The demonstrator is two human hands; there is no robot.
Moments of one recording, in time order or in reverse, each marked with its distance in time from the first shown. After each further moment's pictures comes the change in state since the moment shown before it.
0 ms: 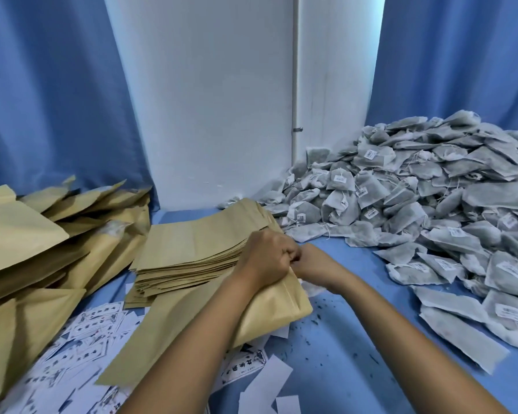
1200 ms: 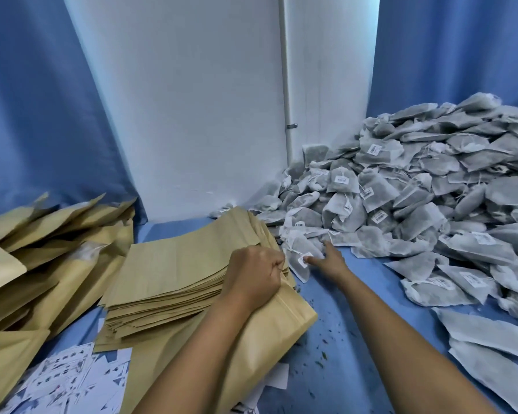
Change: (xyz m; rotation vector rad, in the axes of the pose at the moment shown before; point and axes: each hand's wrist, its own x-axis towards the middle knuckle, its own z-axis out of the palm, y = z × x) left_hand 0.024 -0.048 0.038 0.159 -0.050 -0.180; right_hand 0.133 0.137 -0.039 0.032 0.365 0.326
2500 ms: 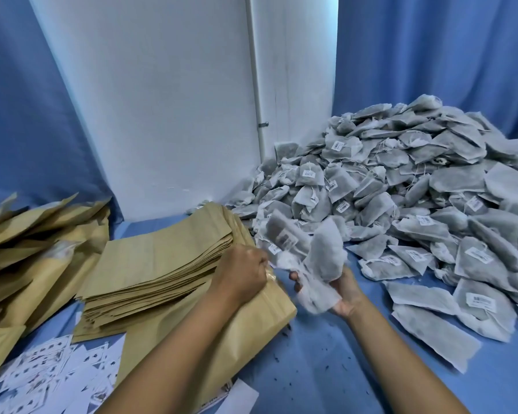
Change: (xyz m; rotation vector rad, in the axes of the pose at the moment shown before) left_hand -0.014 0.042 0.002 -0.035 -0.089 -0.004; right_hand -0.142 0.011 -0.059 1.448 -0.683 0.195
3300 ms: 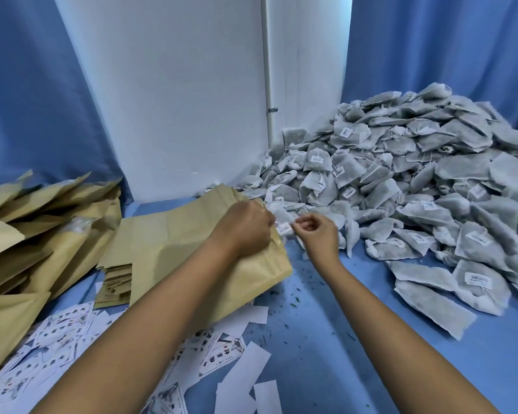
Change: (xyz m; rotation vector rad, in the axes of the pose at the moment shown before) left_hand 0.014 0.001 -0.046 0.351 -0.231 0.101; right_hand 0.040 0.020 0.041 -1.207 0.580 -0.791
